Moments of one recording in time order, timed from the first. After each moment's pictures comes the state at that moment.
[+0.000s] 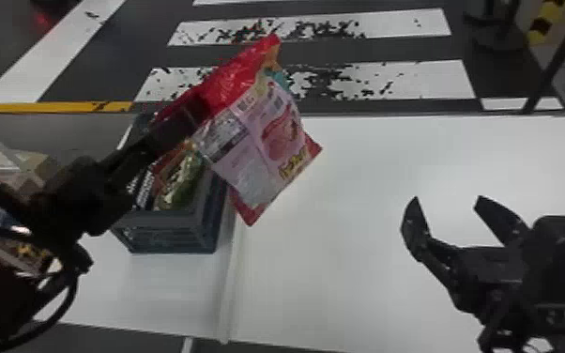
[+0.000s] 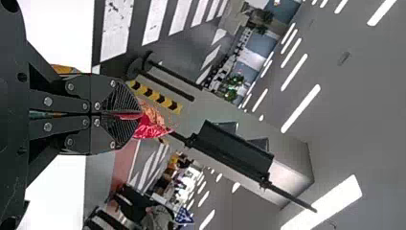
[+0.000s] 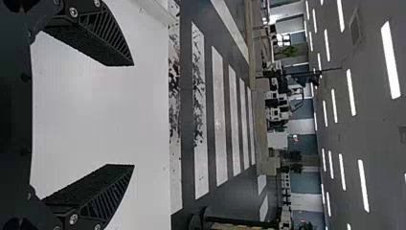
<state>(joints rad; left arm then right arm) 0.41 0.04 0.56 -2.61 0.90 0.99 -0.47 0.62 -0.19 0.26 -2.37 -0.16 0.40 -0.26</state>
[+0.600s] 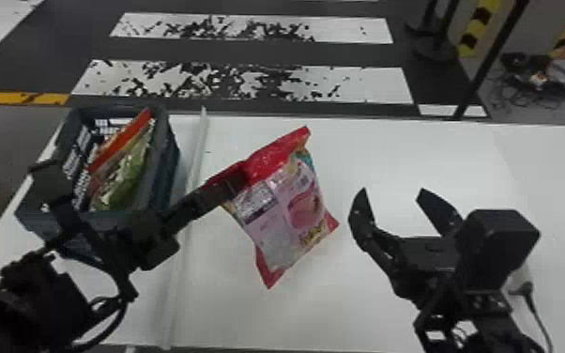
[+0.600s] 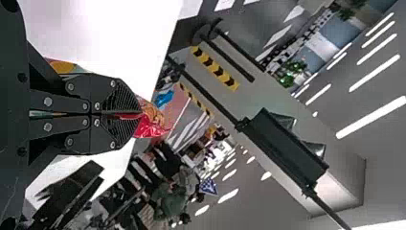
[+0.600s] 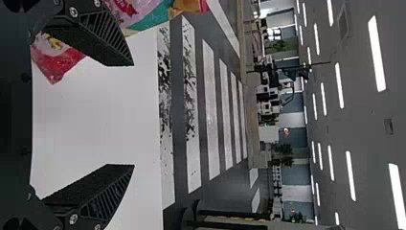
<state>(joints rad) 0.37 0.00 0.26 -2.26 0.69 0.97 -0.61 0.61 -0.19 0.26 -2.37 -0.15 0.36 -0.28</state>
